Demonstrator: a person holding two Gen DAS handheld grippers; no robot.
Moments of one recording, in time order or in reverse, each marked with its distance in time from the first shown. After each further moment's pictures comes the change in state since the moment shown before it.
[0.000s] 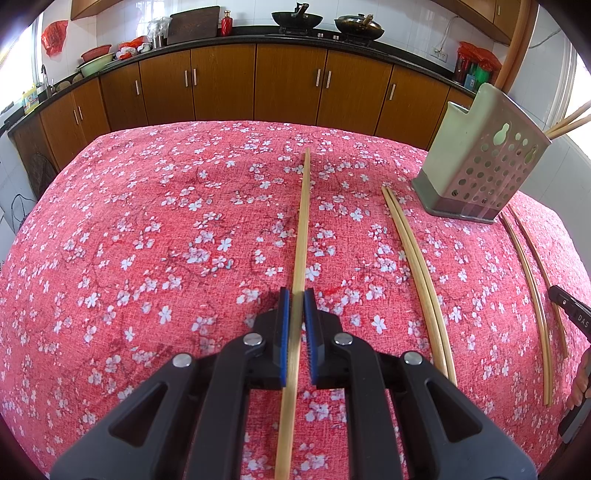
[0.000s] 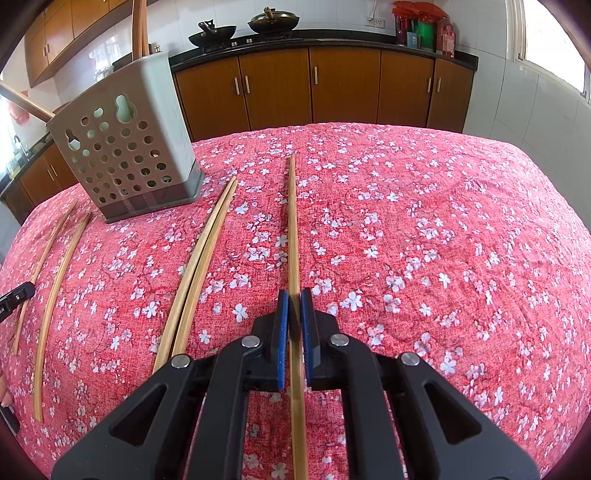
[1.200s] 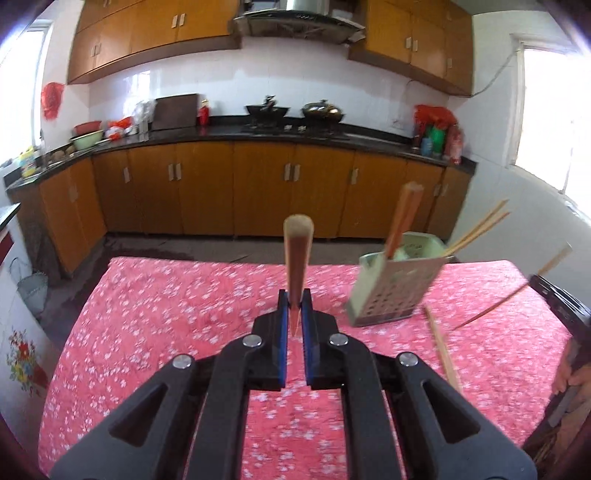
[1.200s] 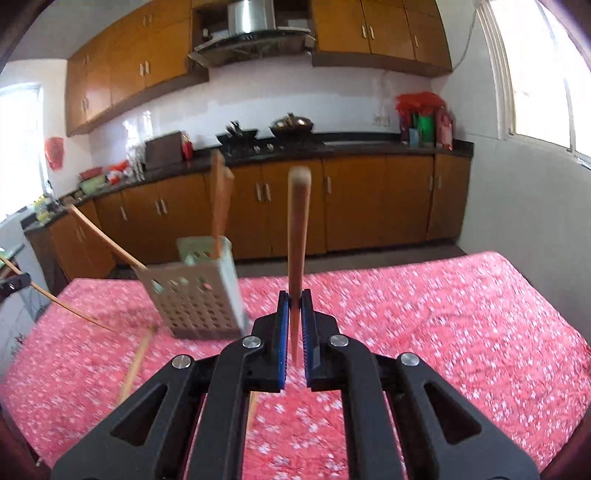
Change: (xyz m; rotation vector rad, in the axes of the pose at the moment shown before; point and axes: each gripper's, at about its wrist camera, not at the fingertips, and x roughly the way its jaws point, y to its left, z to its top) left arm -0.170 -0.034 0.065 0.089 -0.325 -0.109; right arm -0.143 0.013 0.061 -0.029 -0.404 0.078
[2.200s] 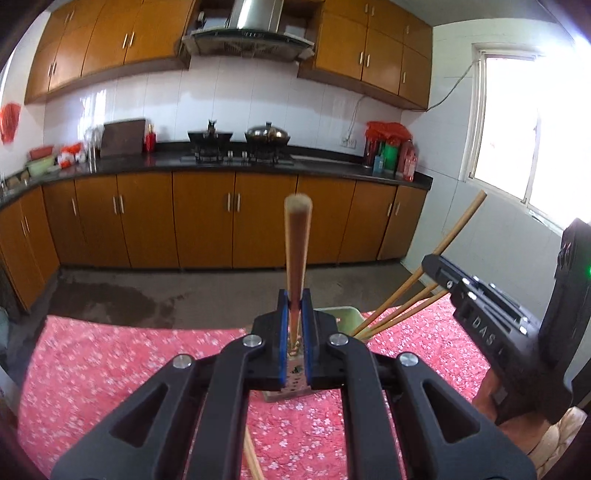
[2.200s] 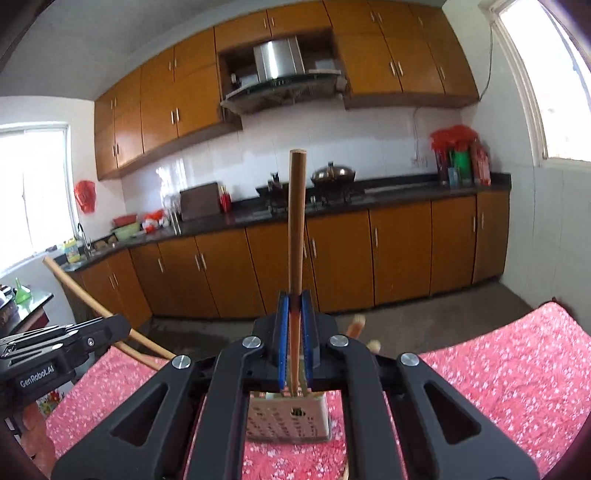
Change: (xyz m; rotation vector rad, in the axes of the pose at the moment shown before) left arm 0.065 -0.099 0.083 0.027 -0.062 -0.152; right arm 0.045 0.063 0.070 0.035 -0.165 0.139
